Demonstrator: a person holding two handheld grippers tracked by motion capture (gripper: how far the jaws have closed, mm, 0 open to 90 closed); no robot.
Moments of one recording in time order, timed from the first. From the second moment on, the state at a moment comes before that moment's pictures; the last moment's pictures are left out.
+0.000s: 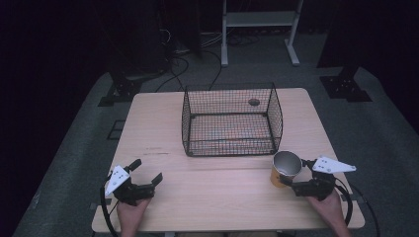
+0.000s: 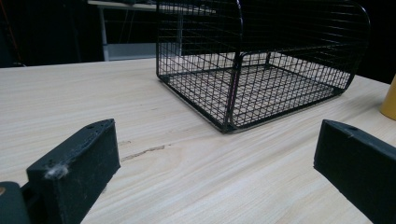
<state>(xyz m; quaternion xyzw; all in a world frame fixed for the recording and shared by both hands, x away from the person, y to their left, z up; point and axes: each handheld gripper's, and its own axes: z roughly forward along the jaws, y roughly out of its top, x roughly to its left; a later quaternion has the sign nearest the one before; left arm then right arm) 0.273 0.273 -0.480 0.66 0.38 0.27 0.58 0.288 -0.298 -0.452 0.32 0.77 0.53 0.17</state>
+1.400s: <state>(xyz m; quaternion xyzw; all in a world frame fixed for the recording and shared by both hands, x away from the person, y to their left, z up) 0.273 0.271 -0.480 0.67 0.38 0.27 0.58 0.285 -0.282 -0.434 0.30 0.77 0.54 0.16</state>
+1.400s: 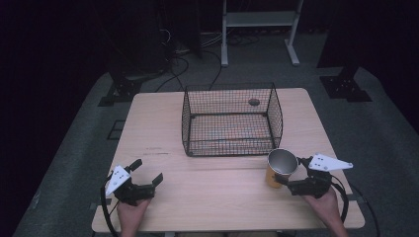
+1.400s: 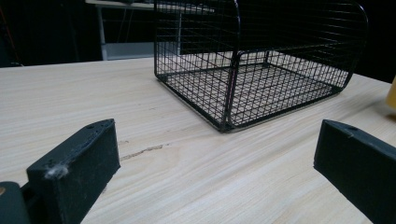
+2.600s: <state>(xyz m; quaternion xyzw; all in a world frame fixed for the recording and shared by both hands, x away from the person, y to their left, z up) 0.274 0.271 -0.480 0.67 0.38 0.26 0.58 0.365 -0.204 -0.328 0.20 0.81 0.54 0.11</state>
